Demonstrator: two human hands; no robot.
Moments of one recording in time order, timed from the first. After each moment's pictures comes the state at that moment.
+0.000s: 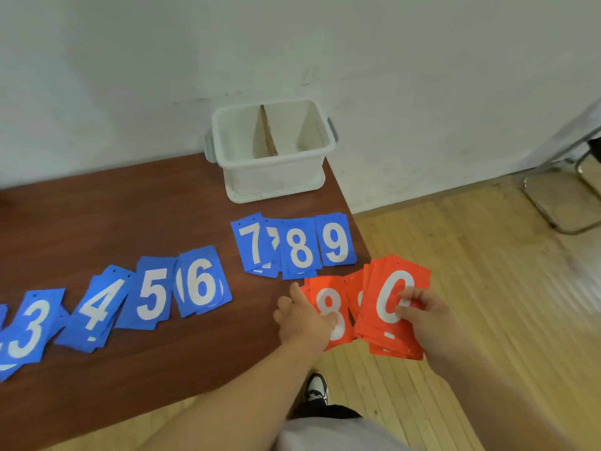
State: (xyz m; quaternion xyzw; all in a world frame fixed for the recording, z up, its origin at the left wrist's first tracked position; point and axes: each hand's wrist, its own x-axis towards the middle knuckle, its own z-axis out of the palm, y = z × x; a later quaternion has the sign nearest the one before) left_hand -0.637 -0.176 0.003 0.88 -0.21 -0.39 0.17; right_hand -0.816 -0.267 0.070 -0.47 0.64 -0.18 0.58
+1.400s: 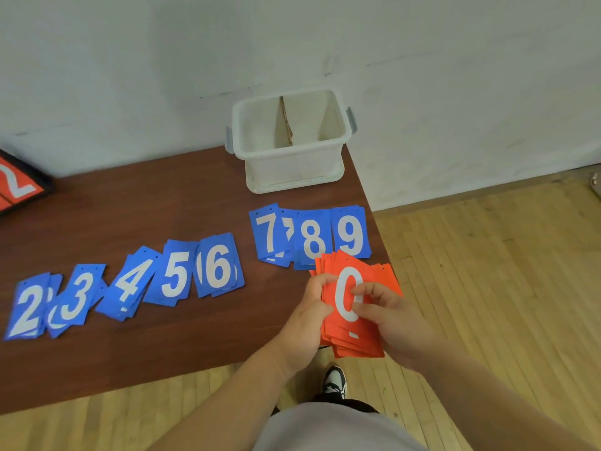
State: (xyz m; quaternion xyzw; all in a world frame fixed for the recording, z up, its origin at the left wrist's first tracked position) left_hand -0.648 -0.145 0.086 0.64 -0.18 -0.55 0.50; right_hand -0.781 -0.256 0.060 -0.43 0.46 -0.08 0.77
